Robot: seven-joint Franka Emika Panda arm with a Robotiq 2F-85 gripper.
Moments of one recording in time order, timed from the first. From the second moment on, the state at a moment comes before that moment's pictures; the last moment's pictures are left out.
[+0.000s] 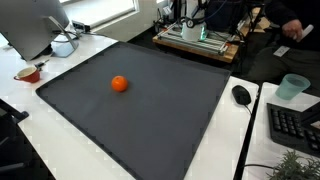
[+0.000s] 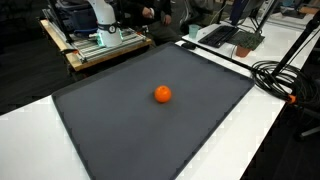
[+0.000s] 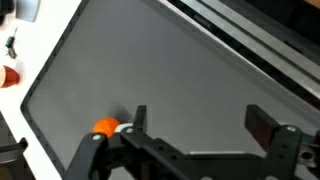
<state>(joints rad) 0.22 -0.24 0.33 -2.36 -0.42 1.77 0.01</state>
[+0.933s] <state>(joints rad) 0.29 -0.02 0.35 -2.38 -0.52 1.70 -0.10</state>
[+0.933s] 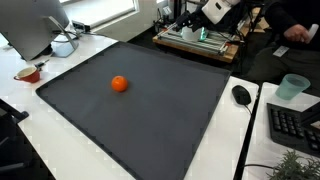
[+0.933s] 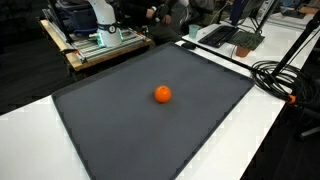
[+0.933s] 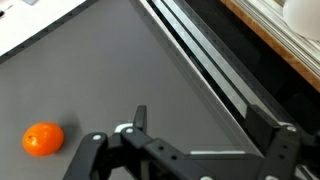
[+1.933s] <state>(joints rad) 0.34 0.29 0.29 -2.29 -1.33 1.59 -0.13</state>
